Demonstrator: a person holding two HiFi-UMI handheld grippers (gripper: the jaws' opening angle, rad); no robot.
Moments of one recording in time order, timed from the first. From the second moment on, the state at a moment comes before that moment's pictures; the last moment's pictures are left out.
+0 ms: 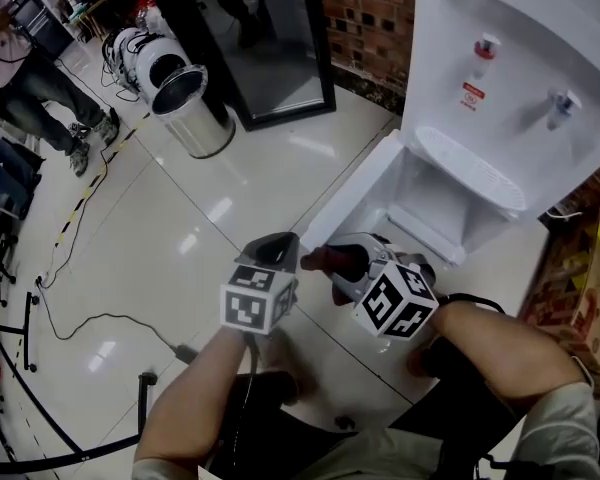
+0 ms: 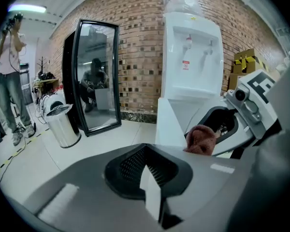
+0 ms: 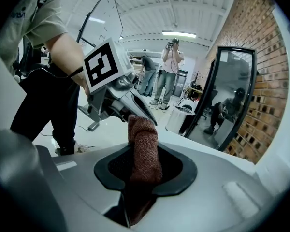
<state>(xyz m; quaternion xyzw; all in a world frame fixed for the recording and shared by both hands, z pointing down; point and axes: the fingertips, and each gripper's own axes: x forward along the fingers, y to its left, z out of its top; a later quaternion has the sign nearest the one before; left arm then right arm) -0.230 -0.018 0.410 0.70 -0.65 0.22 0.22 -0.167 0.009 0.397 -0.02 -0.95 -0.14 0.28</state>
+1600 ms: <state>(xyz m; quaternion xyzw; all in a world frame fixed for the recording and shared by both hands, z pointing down) -0.265 -0.032 0.419 0.64 -0.70 0.20 0.25 -0.131 -0.217 0.444 0.30 -0.91 0.11 0.25</state>
